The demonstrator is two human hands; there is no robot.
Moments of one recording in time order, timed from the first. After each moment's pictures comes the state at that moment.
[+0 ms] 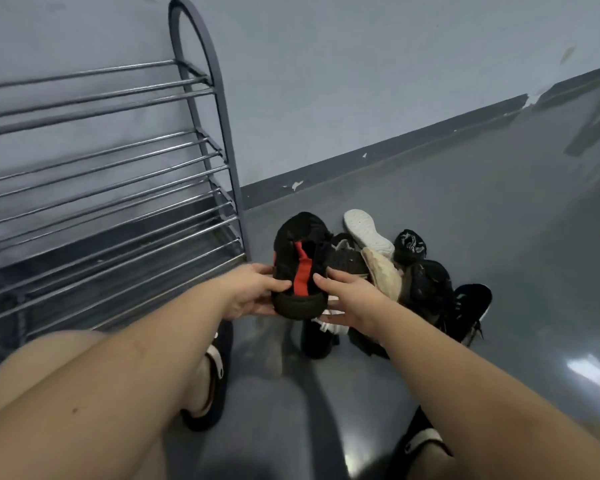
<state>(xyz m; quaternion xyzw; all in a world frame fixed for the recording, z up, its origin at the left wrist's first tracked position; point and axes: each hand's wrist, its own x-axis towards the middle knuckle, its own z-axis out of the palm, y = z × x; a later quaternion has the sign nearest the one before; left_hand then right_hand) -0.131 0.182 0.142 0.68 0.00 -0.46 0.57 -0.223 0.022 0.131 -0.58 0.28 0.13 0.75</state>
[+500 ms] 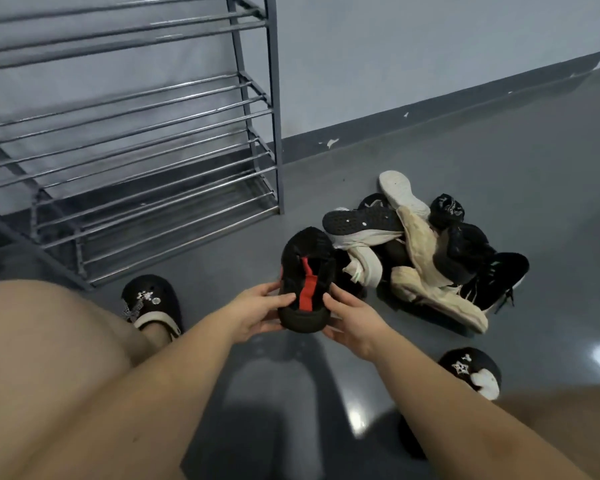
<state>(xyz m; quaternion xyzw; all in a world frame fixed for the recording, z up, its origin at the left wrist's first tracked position) -0.203 0.270 0.059 0.64 0.11 -0.45 0.61 -0.284 0.109 0.048 -0.48 0.35 0.13 0.79</state>
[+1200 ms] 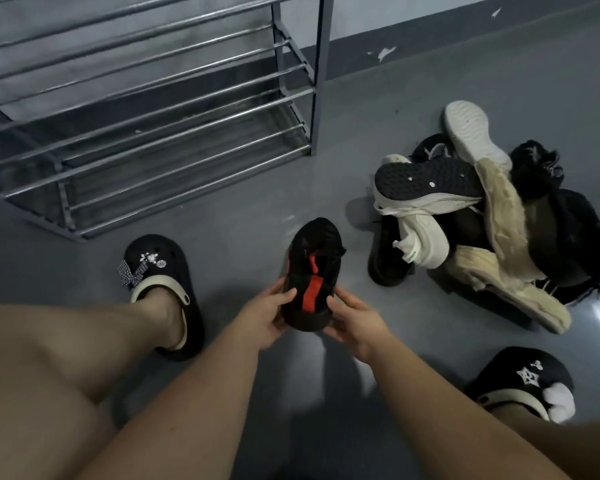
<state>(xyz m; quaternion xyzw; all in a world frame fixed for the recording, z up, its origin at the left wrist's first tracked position) -0.166 0.291 -0.063 0.54 0.31 -0.43 0.65 -0.227 0.146 -0.065 -0.42 0.42 0.21 0.78</state>
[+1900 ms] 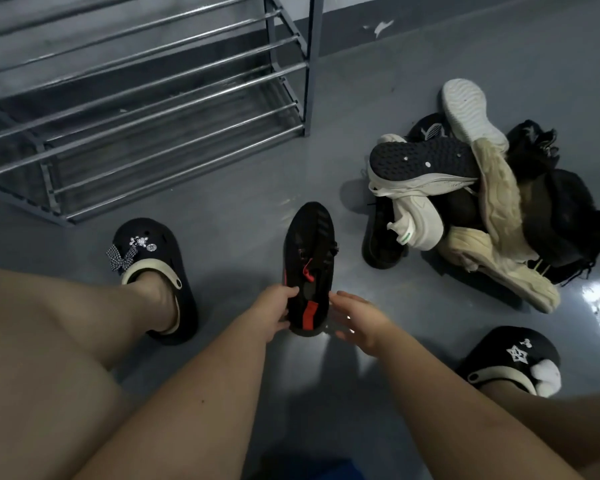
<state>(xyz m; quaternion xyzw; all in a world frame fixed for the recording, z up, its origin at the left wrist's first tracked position) -0.183 0.275 -0.082 0.62 0.32 -0.47 0.54 -0.244 0.131 -0.069 -0.48 0.48 0.30 0.67</state>
